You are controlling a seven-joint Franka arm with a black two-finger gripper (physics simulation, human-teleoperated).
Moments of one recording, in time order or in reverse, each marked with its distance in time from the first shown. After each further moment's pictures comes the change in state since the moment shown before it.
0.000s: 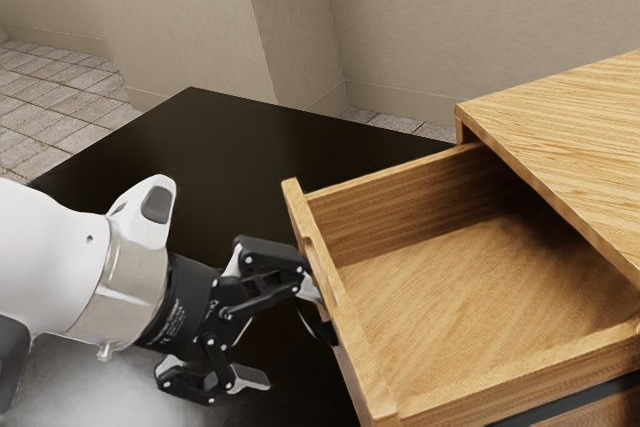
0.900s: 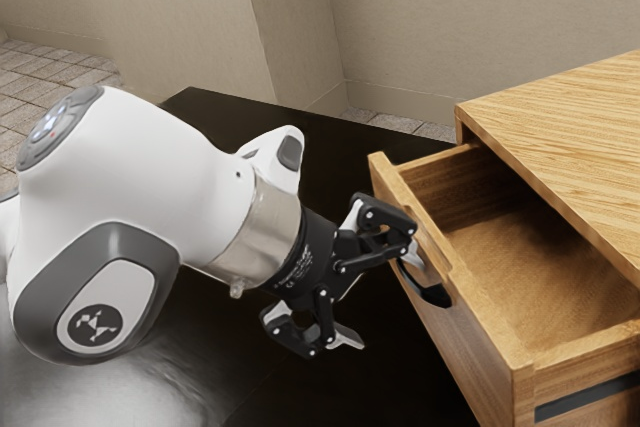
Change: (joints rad) arm -0.011 0.324 -0.021 0.262 -0.002 0.001 0.012
